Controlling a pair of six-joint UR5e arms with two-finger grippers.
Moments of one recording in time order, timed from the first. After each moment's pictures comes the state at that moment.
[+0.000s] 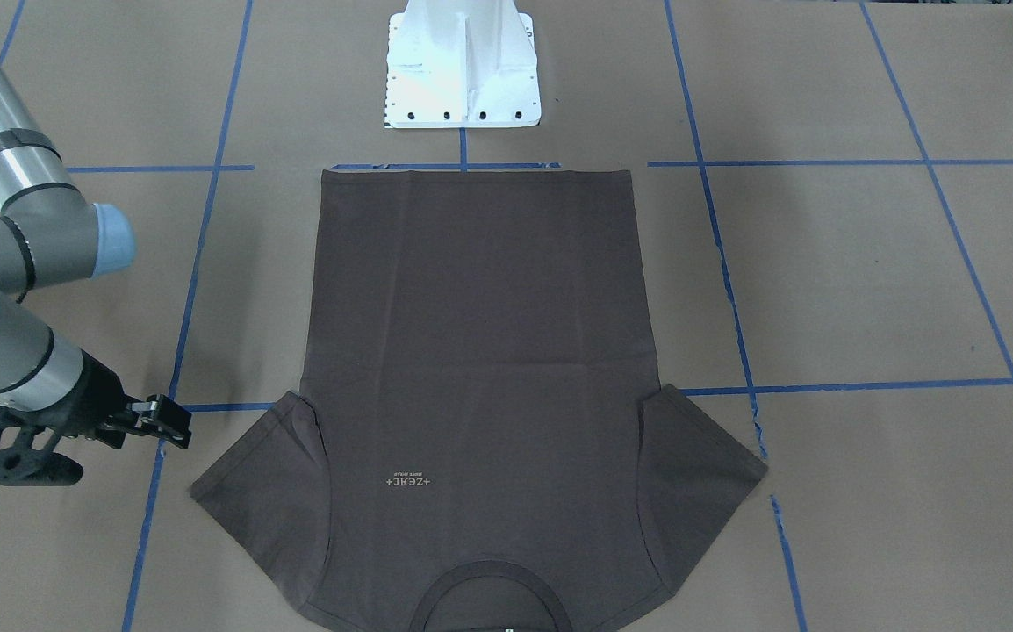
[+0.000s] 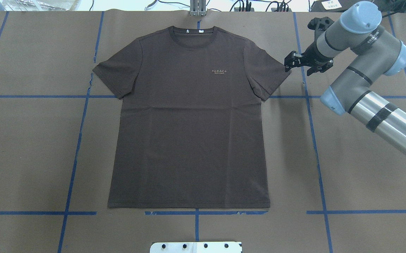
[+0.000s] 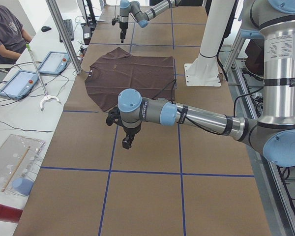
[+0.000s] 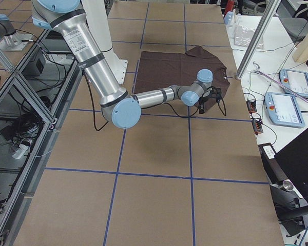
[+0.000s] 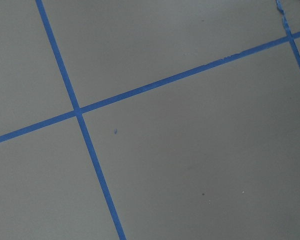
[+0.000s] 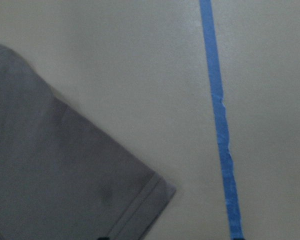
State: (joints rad) left arm -1.50 -1.48 -1.88 -1.52 -2.44 0.18; right arm 0.95 -1.00 1.17 -0.98 2.12 1.04
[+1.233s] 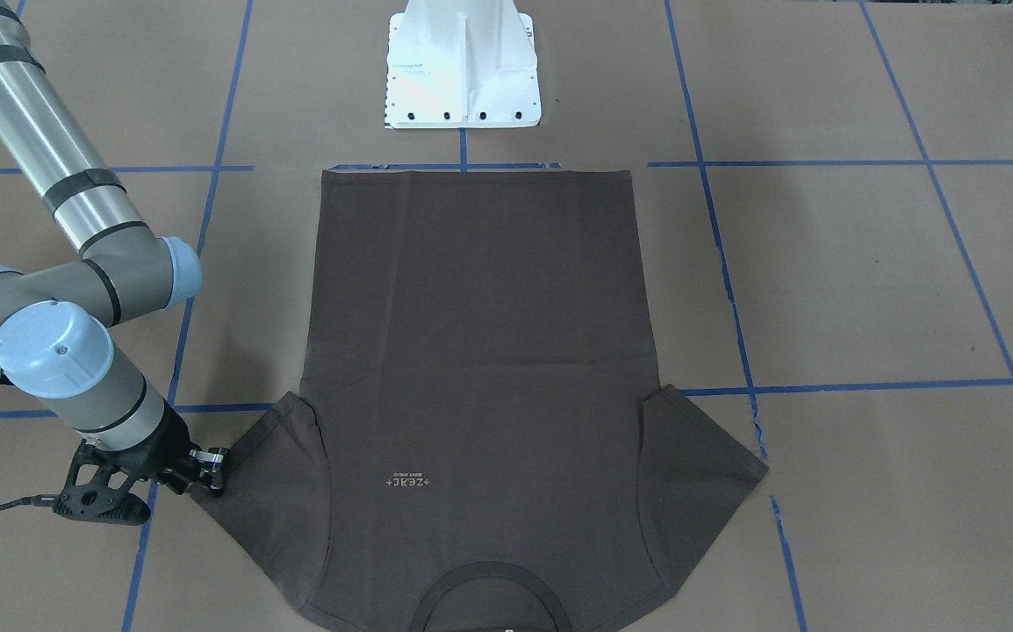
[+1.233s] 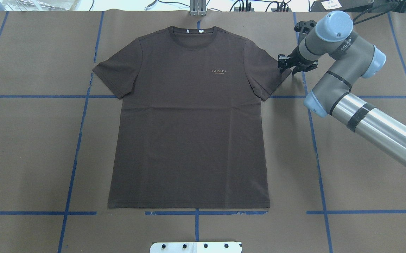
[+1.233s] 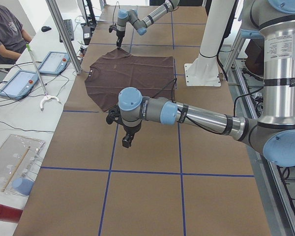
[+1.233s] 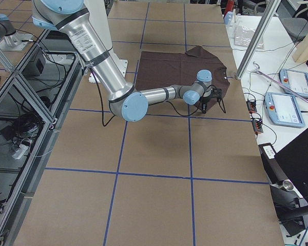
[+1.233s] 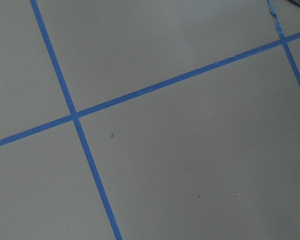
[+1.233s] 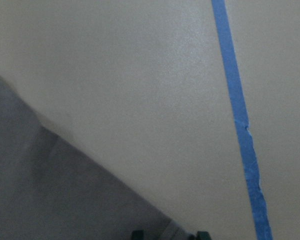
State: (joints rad) left arm -1.50 -1.48 -1.89 -1.52 -2.44 0.18; right arm 0.91 -0.93 1.07 -0.96 2.00 1.07
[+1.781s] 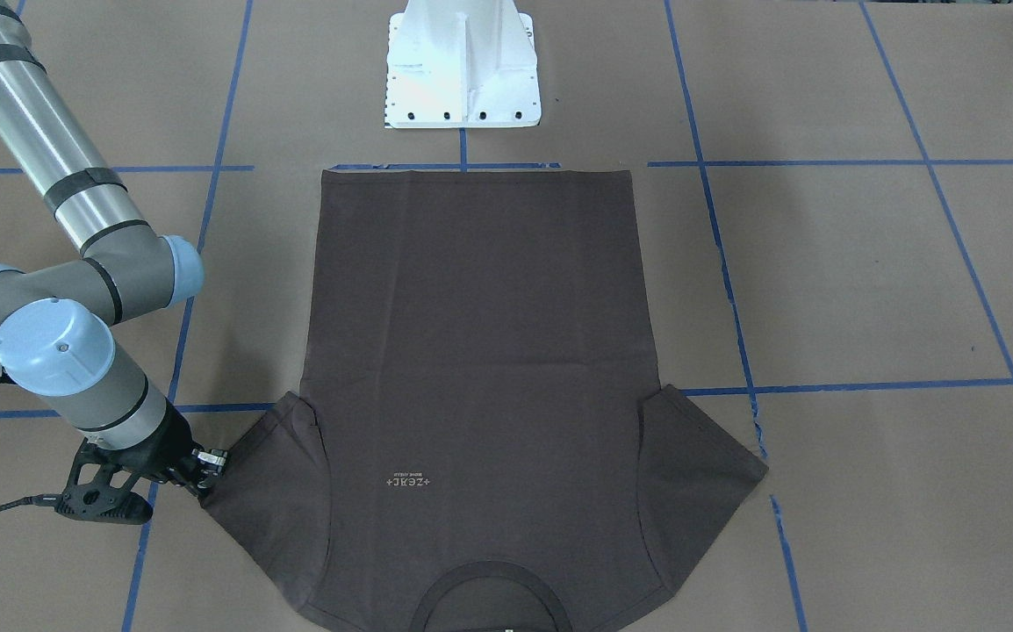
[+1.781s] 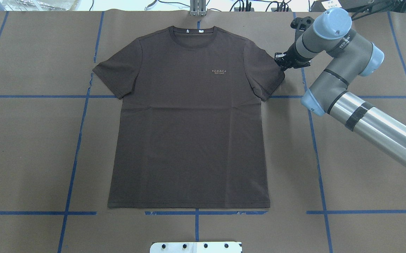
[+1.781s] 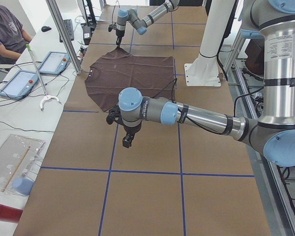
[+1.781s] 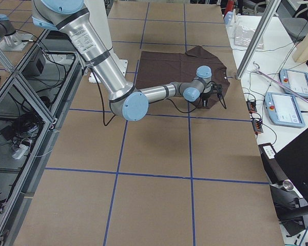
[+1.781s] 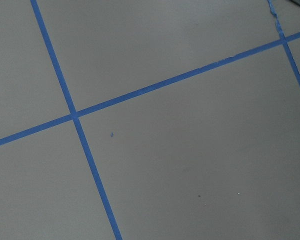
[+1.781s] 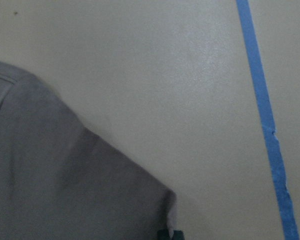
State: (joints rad) left arm -1.50 -1.48 -1.89 -1.52 -2.45 0.18; right arm 0.90 -0.92 1.12 -0.96 2.00 1.08
